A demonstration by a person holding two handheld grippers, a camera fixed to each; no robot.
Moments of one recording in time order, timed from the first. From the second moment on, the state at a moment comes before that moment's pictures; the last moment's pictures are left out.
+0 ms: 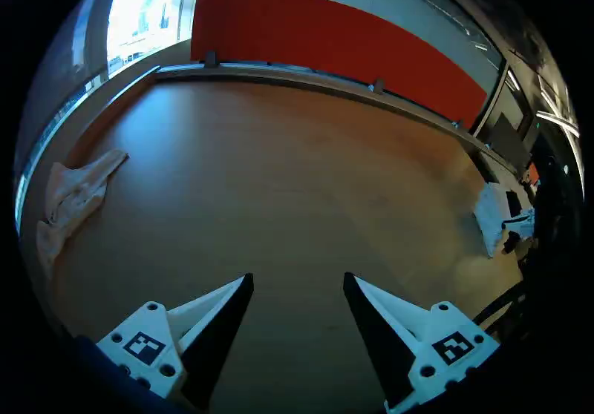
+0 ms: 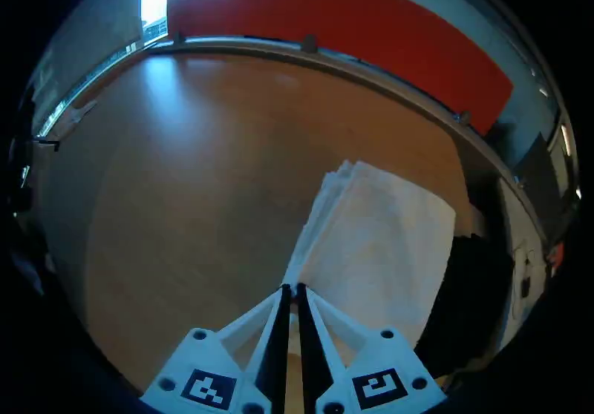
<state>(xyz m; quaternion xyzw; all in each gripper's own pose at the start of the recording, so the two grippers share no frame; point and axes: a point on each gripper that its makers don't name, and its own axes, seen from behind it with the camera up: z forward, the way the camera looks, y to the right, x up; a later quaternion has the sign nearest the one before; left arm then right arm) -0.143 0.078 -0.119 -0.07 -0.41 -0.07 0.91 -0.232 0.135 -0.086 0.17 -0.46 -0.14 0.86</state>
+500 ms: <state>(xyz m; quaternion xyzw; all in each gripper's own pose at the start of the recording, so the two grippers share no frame) -0.143 0.076 -0.117 -0.07 -0.41 -0.07 0.91 -0.222 0.127 -0.079 0.17 -0.44 -0.13 0.87</state>
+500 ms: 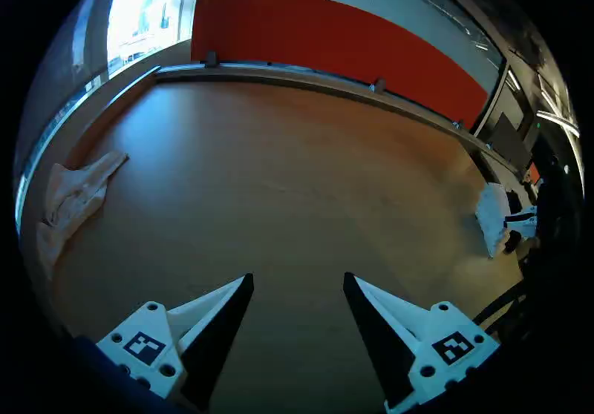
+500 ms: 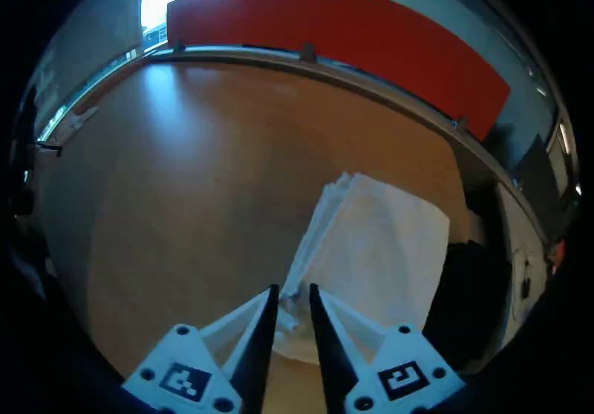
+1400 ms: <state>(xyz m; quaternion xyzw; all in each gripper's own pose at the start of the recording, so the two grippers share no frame) -0.132 0.081 -0.099 -0.08 -0.39 -0.08 0.91 -0.189 0.108 -0.056 0.14 -0.37 -0.10 0.91</state>
